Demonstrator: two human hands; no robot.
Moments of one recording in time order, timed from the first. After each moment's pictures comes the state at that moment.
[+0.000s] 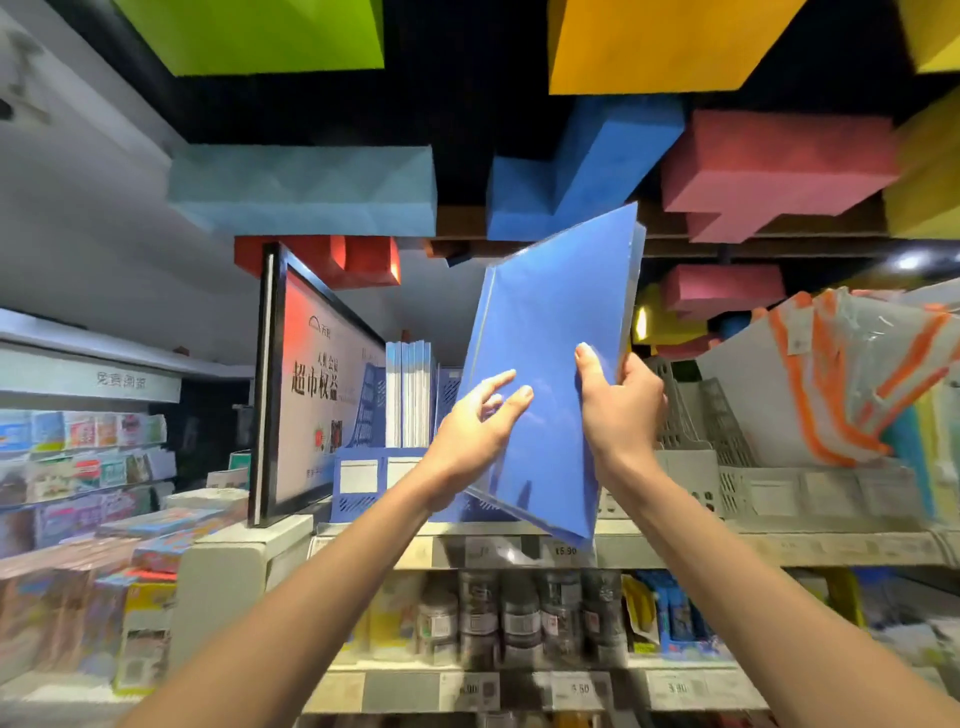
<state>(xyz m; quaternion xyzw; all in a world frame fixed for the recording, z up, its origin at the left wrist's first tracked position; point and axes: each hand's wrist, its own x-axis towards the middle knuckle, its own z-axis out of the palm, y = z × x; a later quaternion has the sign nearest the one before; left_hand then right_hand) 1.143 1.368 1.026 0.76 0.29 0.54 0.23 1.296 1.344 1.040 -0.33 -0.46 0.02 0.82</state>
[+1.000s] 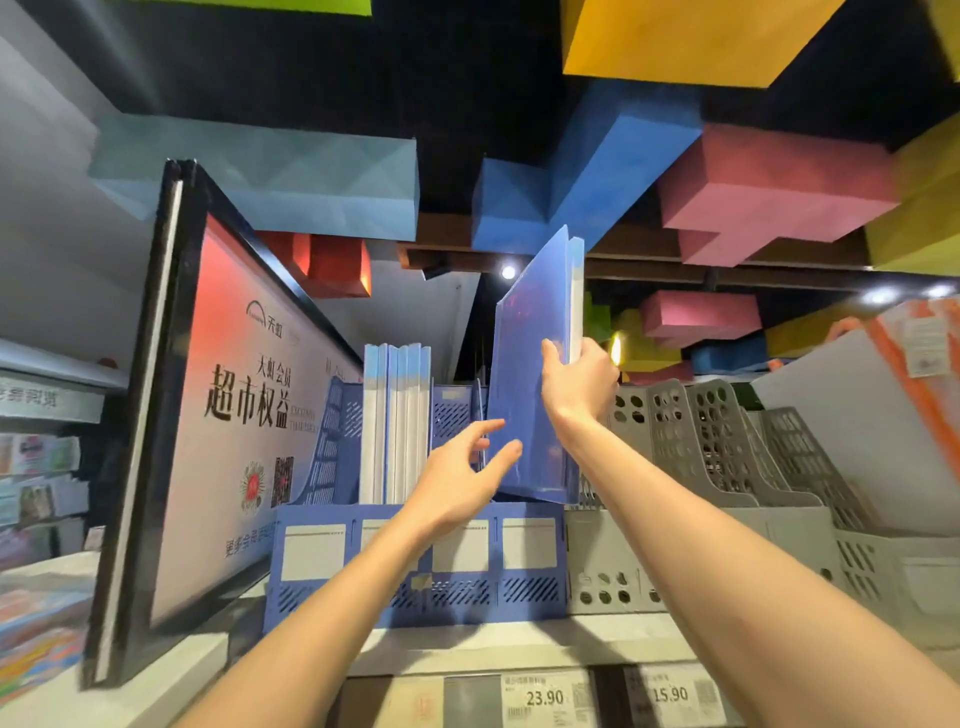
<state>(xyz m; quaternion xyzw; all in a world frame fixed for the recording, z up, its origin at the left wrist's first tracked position) 1.111 1.620 1.033 0.78 0.32 0.52 0.13 1.259 1.615 1.122 -0.46 -0.43 -0.10 0.77</state>
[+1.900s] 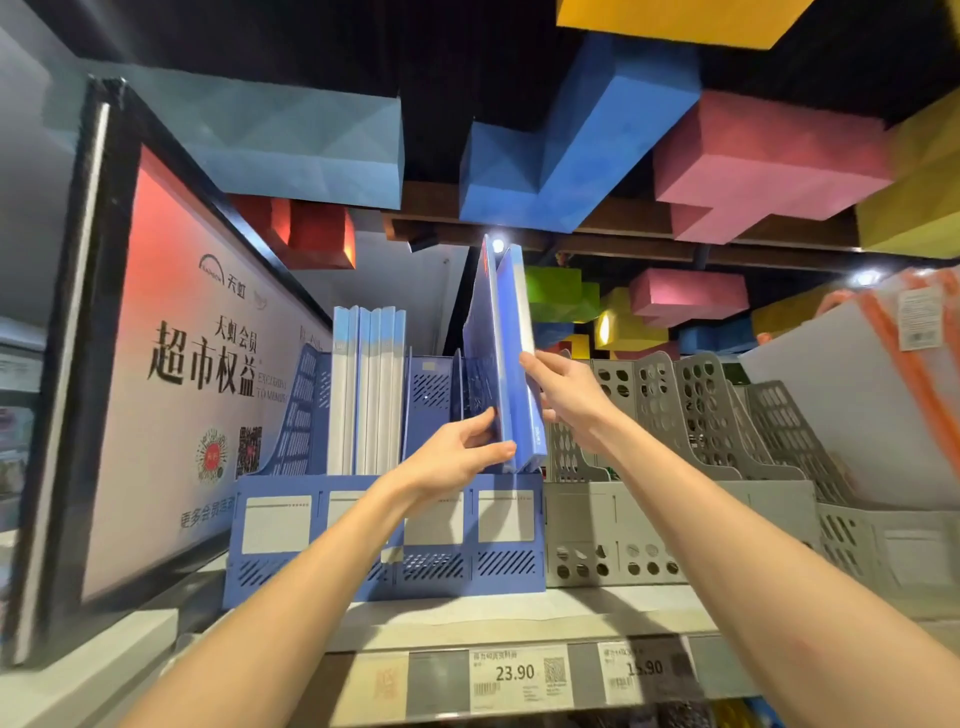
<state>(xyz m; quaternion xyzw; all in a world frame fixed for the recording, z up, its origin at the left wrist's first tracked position) 1.131 1.642 1.033 0.83 0.28 0.40 0.27 1.309 1.639 1.087 -0.41 -0.64 0.17 0.62</state>
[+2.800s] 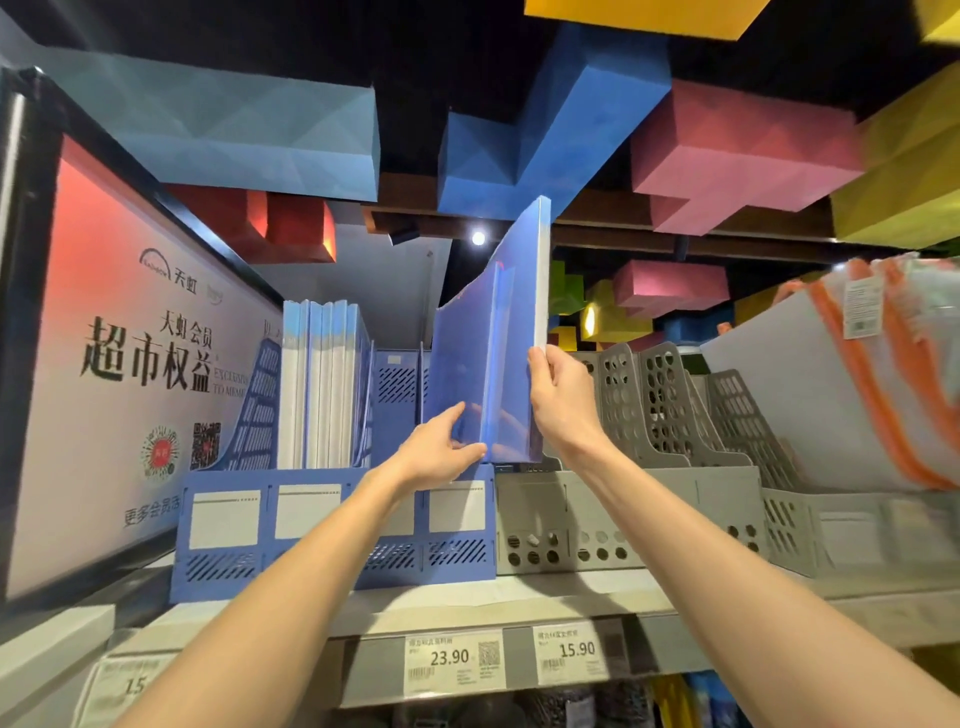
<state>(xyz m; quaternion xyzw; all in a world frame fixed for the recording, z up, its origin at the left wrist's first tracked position) 1.169 1.682 1.031 0.83 0.40 0.38 0.10 1.333 1.605 1.062 -0.38 -0.61 -0.06 0.70</state>
